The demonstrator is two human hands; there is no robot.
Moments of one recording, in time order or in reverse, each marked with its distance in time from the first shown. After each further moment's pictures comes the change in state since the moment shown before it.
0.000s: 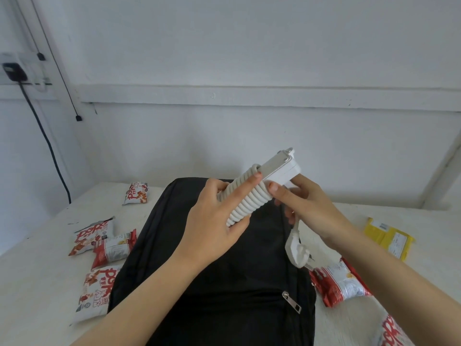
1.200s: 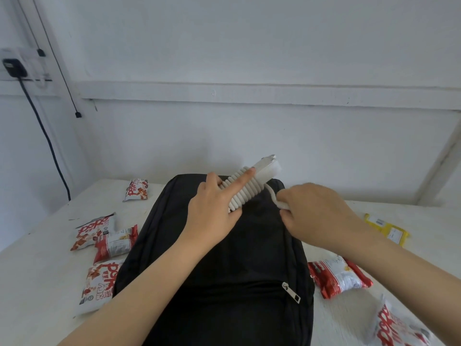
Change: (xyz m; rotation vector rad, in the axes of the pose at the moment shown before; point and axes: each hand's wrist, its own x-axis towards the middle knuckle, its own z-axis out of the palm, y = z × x) left_hand 0.009 -0.009 0.007 0.179 -0.194 -0.144; right_hand -0.018 -0.021 0.003 -1.279 -0.093 -0.198
